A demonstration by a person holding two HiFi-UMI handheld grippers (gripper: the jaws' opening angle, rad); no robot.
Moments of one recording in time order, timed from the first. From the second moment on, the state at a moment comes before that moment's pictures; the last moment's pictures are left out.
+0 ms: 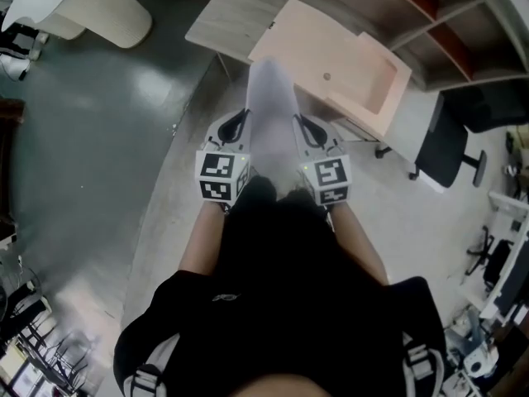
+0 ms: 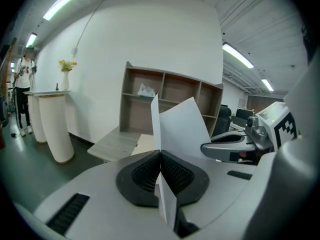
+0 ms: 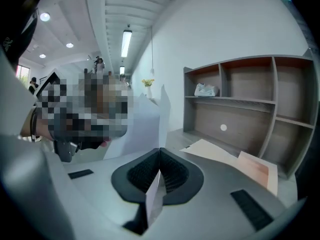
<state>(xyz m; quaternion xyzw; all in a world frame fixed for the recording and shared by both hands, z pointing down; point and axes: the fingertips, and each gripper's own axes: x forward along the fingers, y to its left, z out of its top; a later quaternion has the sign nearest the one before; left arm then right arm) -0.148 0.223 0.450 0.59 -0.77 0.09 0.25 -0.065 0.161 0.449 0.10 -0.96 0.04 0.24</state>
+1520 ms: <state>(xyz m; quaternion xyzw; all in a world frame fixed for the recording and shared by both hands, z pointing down) -0.251 -0.003 0.506 0.64 -0.69 0.14 0.32 -0.145 -0.055 0.528 0.16 -0.94 0.21 0.23</state>
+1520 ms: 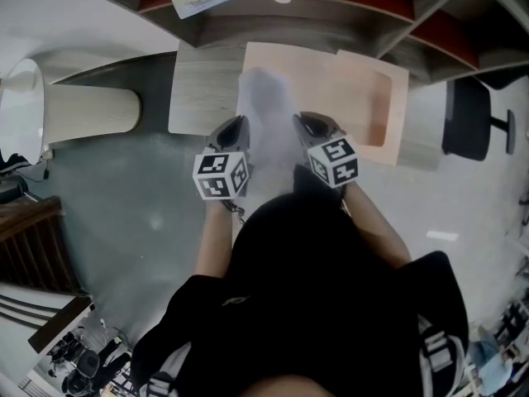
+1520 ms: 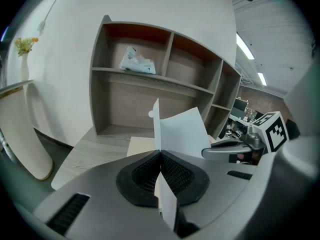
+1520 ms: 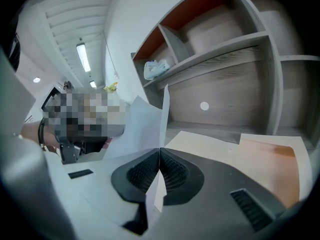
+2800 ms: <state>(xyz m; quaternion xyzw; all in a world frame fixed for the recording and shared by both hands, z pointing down) -0.248 -0.110 0.619 0.65 -0.60 0.18 0.44 -0.111 -0.159 0.645 0.22 -0.87 0.34 0.29</state>
